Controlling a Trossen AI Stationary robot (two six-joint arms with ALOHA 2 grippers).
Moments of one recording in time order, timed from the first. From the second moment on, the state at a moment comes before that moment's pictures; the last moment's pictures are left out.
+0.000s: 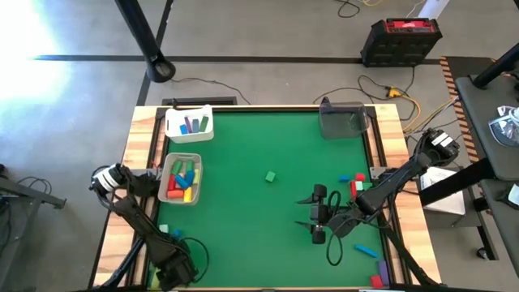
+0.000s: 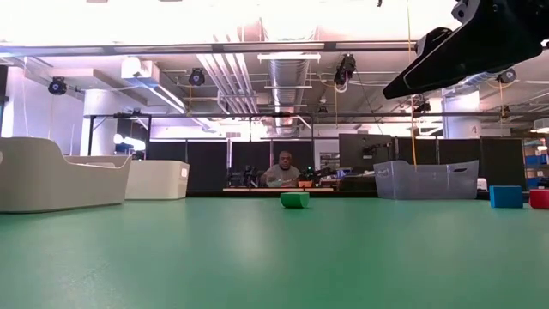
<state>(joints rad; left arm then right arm) -0.96 1.83 1.02 -0.85 0.63 -1.42 0.61 1.44 0.68 0.08 0.65 0.28</state>
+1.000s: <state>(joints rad) -0.92 1.78 1.19 -0.89 0.14 -1.94 0.61 1.44 0.68 0.09 0.65 0.29</state>
